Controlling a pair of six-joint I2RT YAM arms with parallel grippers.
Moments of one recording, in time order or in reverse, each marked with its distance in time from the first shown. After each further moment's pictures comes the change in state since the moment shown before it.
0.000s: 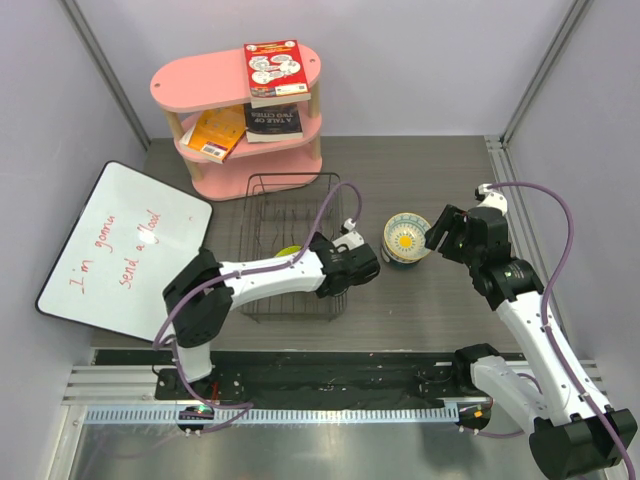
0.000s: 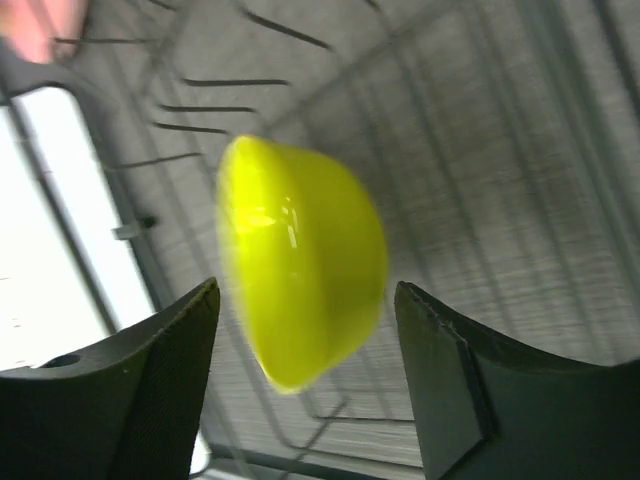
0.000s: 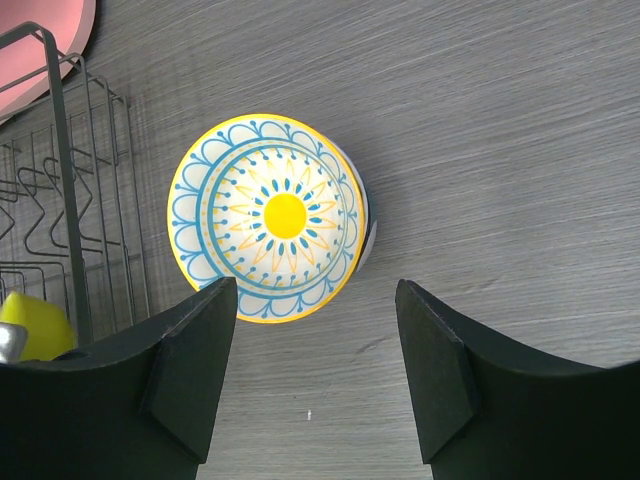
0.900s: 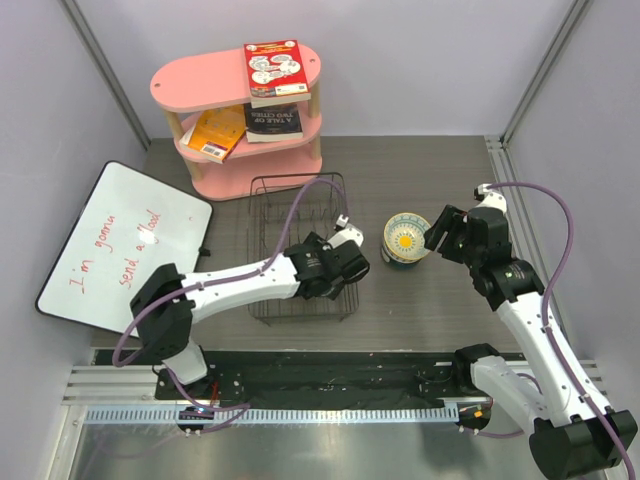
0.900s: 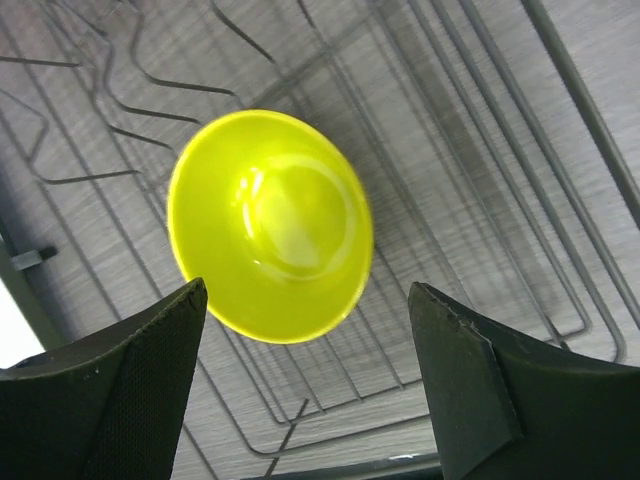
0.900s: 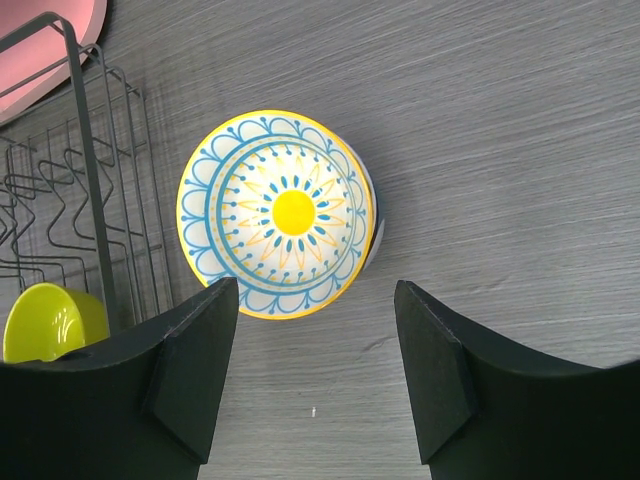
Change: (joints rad) left arm -0.018 -0.182 -0.100 0.167 0.204 -0.023; right arm 0.000 -0.004 0.000 0.000 -0.019 -0.001
